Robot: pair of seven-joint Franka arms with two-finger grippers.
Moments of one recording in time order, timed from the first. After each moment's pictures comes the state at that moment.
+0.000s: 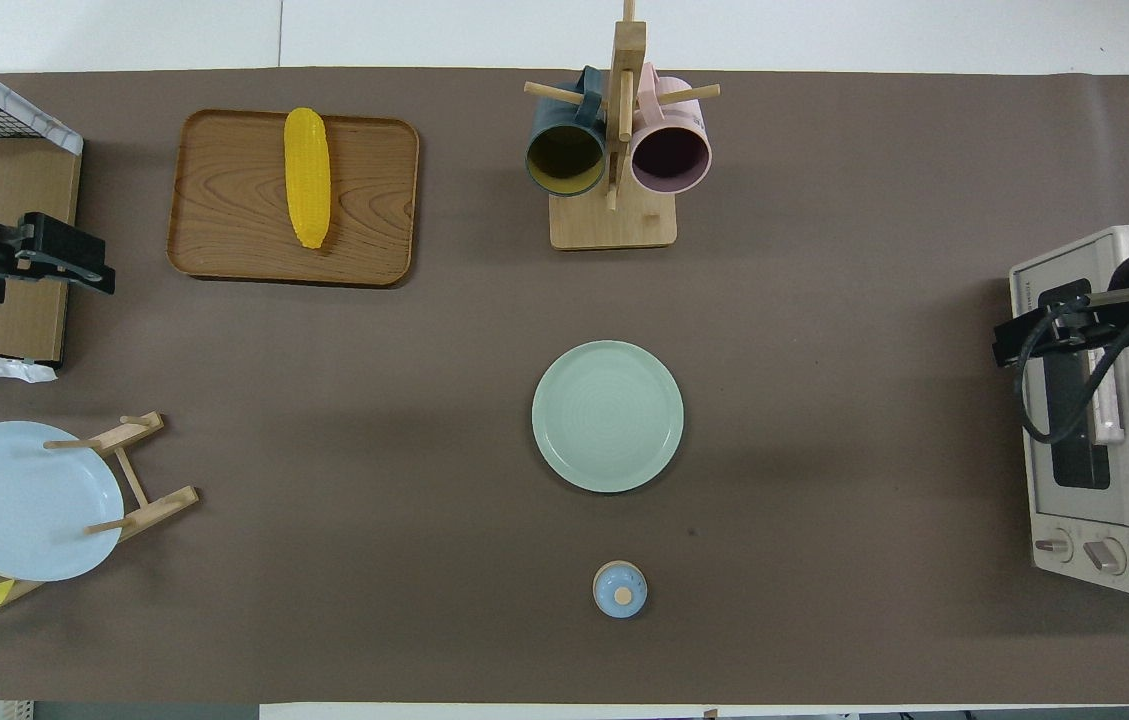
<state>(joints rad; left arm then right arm) -0.16 0.06 0.09 -1.53 -0.06 1.51 -0.06 0.02 -0.02 -0.03 -1.73 -0.02 1.57 -0.11</state>
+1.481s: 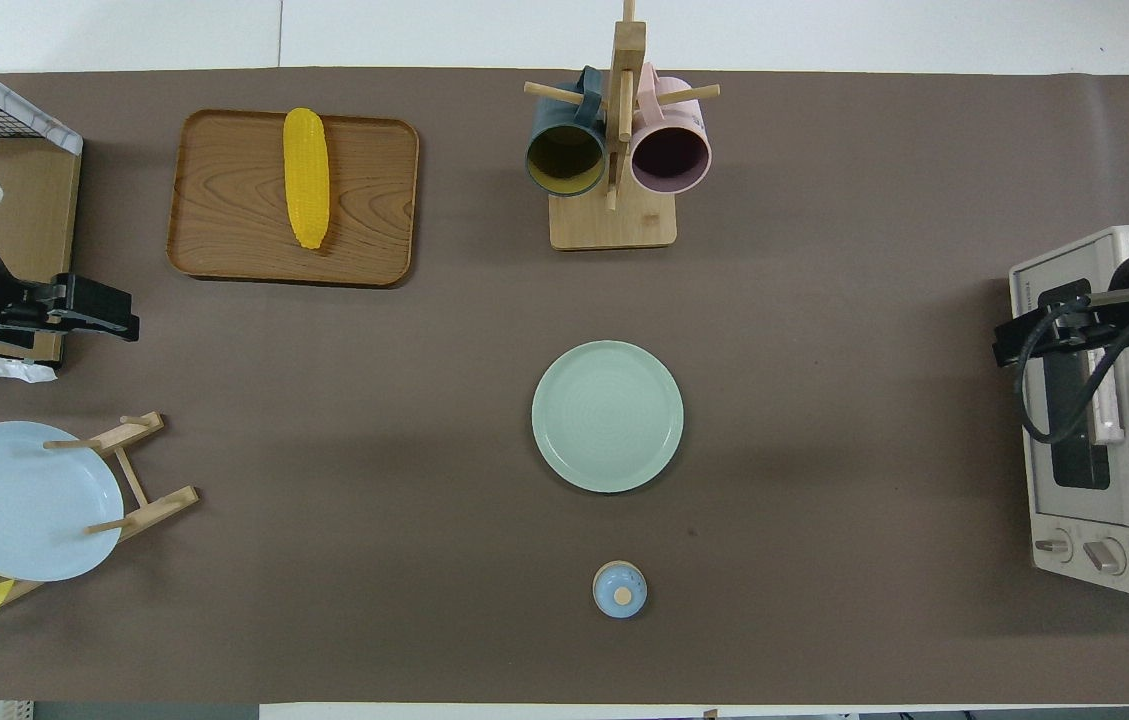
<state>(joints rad) -0.09 -0.02 0.01 -1.70 -0.06 1.62 -0.06 0.02 -0.02 -0.03 -1.73 -0.02 1.57 -0.11</state>
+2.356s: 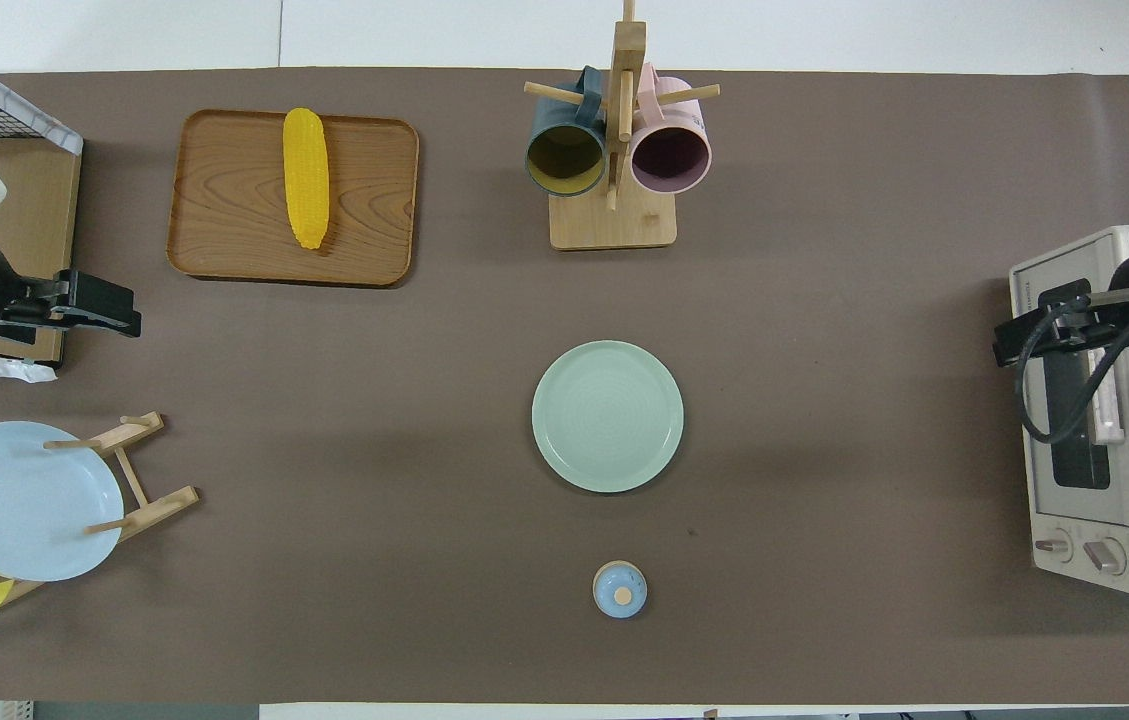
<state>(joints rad) -0.09 -0.02 0.01 -1.70 -0.05 1.63 -0.06 0.02 -0.02 -0.03 -1.73 -0.02 1.57 -0.11</state>
